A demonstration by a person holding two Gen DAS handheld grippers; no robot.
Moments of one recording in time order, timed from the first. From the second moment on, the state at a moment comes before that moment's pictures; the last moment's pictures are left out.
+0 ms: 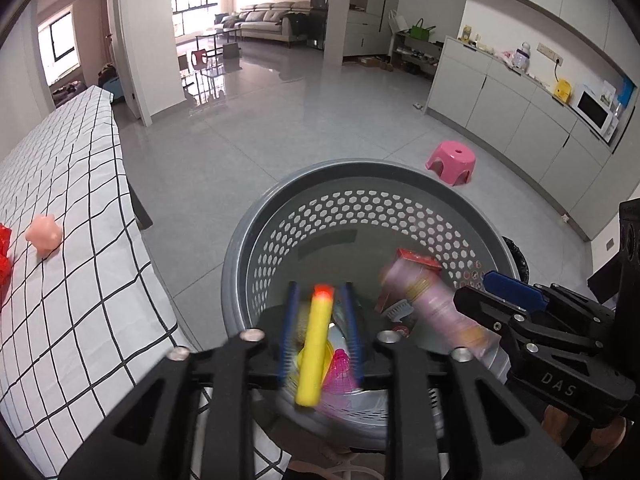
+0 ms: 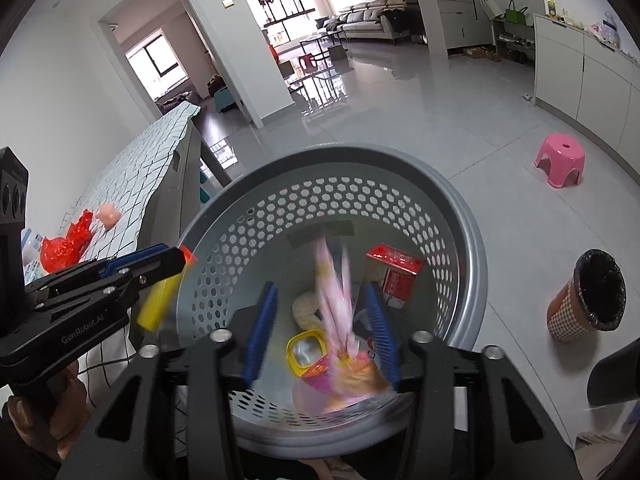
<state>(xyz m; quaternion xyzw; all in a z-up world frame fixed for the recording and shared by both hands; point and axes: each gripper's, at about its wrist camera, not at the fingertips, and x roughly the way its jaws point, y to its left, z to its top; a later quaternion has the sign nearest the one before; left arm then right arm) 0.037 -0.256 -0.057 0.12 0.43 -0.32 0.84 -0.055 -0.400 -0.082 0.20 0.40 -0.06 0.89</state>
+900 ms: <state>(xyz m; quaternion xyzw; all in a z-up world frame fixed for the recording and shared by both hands) 0.026 -0.223 -0.040 0.09 0.41 -0.29 0.86 -0.071 -0.392 -0.067 0.21 0.38 -0.08 0.90</state>
